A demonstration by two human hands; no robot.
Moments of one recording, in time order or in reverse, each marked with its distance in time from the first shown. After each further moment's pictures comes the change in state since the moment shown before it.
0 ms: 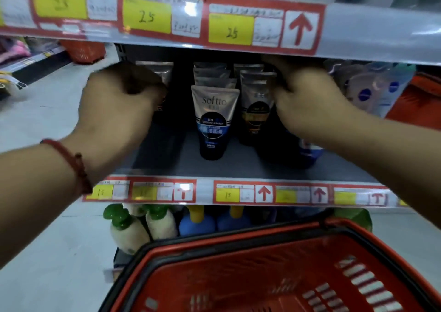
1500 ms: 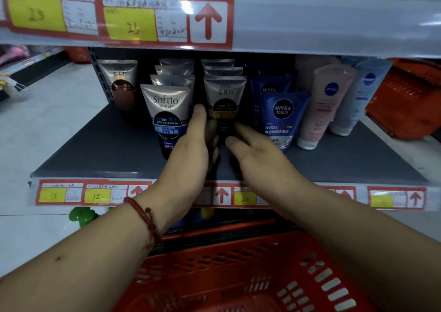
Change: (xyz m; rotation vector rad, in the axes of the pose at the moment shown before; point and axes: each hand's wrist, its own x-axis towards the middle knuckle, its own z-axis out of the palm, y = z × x) left_hand -0.061 0.011 0.143 -0.597 -0.414 -0.419; right_hand -0.065 0.041 0.040 0.946 -0.273 0.372
